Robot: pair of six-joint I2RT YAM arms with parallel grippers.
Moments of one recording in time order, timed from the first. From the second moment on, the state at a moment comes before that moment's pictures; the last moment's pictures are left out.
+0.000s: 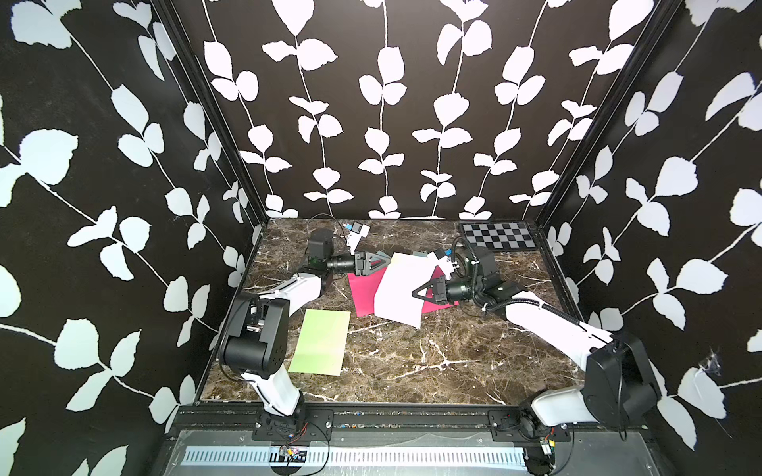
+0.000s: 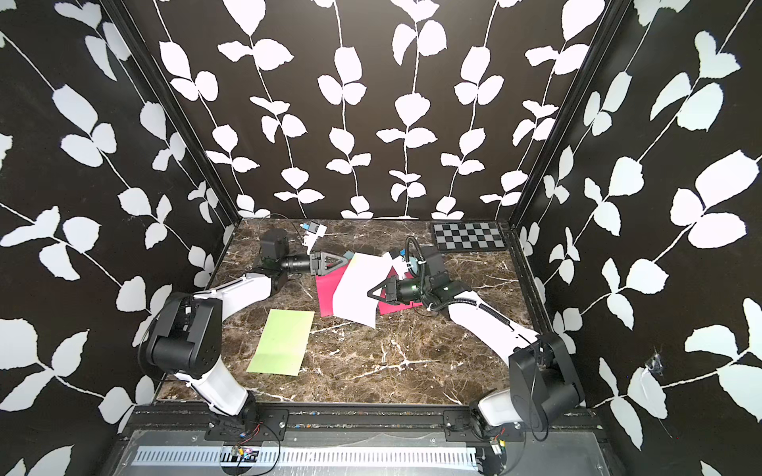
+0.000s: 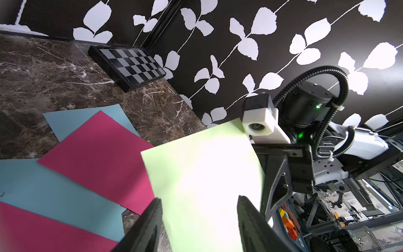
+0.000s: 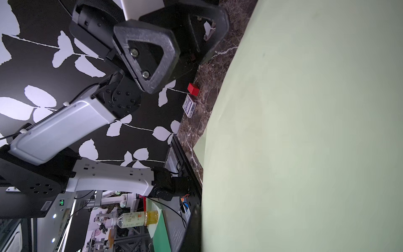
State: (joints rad) left arm -0.25 1.70 1.01 0.39 1.19 -0.48; right arm 0.51 1.42 0.96 -0.13 -0.89 0.64
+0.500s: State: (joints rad) left arm -0.25 1.70 1.01 0.38 1.24 -0.48; right arm 0.51 1.41 1.03 -0.18 -0.90 0.59
